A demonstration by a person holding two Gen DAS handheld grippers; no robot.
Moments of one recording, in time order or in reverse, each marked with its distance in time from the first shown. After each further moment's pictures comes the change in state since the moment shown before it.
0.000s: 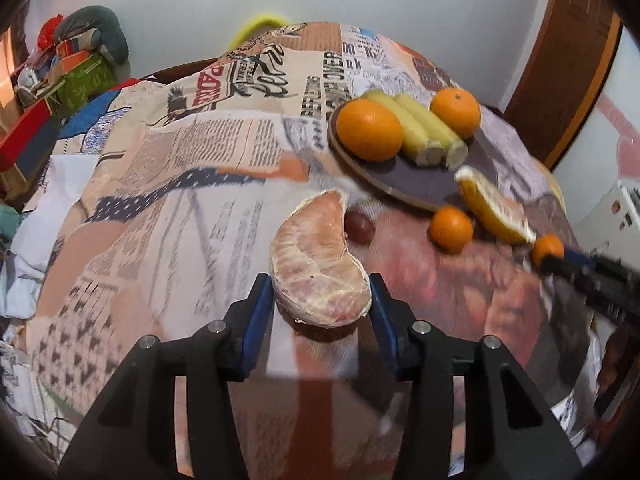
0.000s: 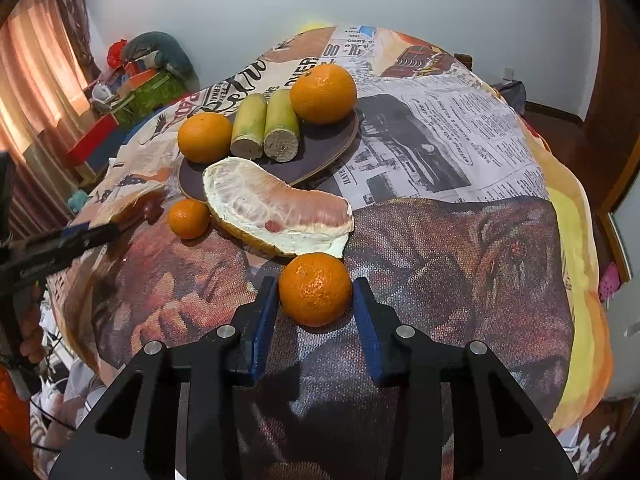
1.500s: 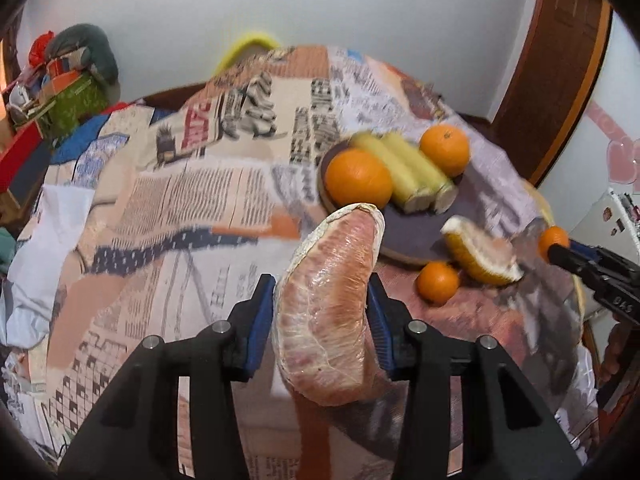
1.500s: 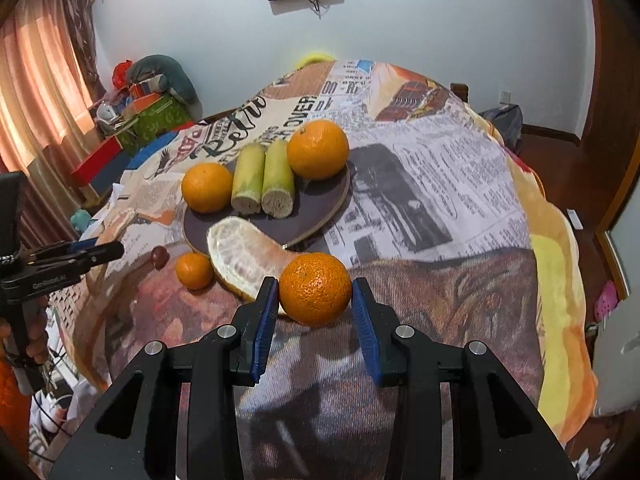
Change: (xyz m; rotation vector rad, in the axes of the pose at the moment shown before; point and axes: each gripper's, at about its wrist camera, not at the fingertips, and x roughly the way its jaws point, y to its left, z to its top) left arm -0.009 -0.003 0.045 0.025 -0.077 -0.049; right arm -0.020 -0.005 0.030 -0.015 -0.107 -0.004
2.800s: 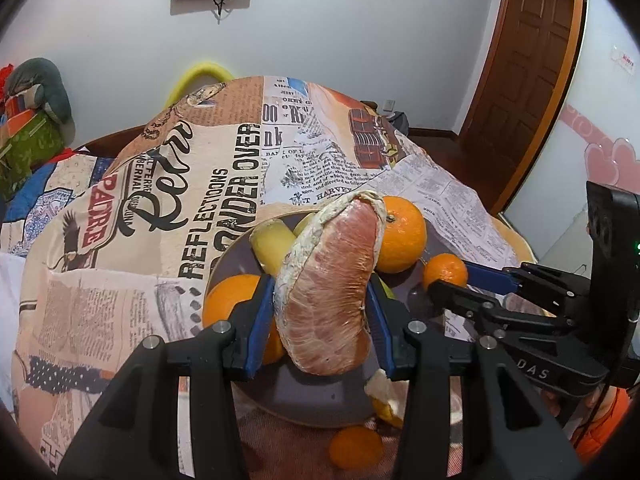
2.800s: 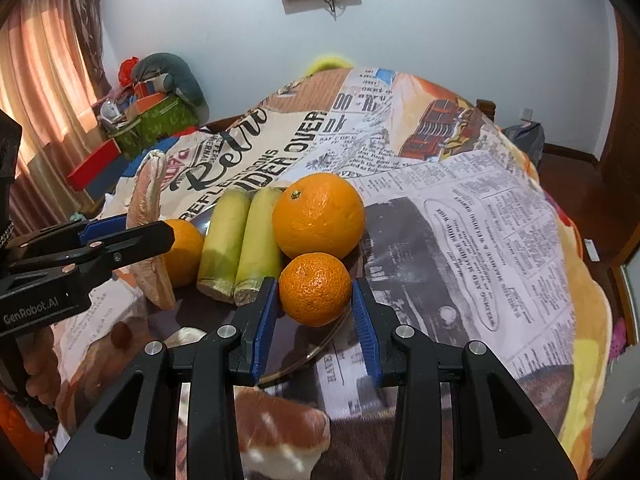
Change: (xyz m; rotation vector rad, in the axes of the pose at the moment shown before) left arm 0.075 -0.067 0.086 0.075 -0.061 -0.104; right arm 0.076 -0.007 0.062 -0.053 0.011 0.042
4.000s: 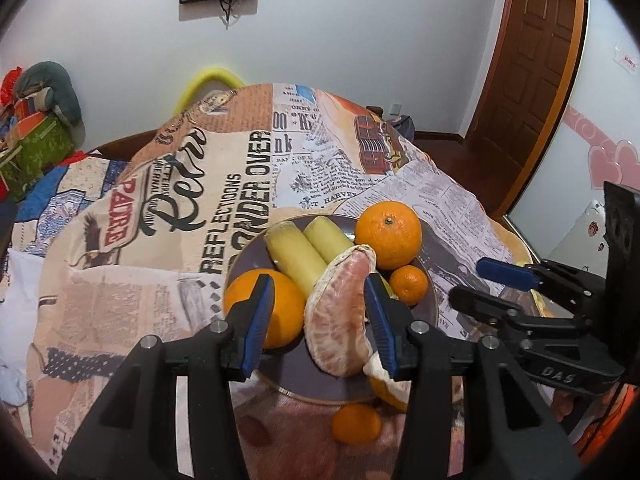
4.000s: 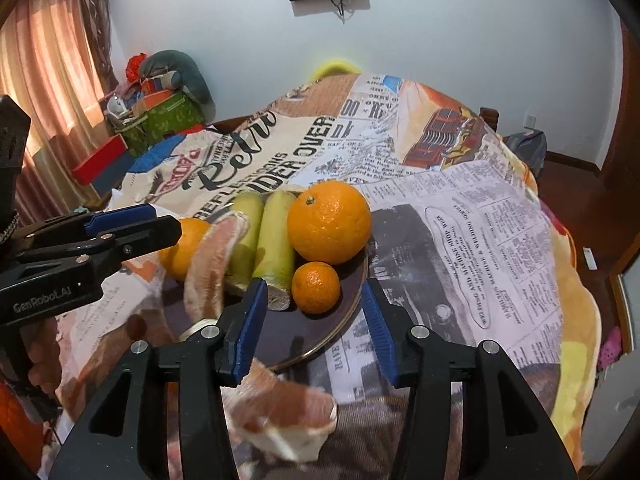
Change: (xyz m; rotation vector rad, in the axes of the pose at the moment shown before) left arm -0.038 0.000 -0.003 -0.006 -0.019 0.033; right arm -0.034 0.009 -0.001 -0.026 -0.024 0.009
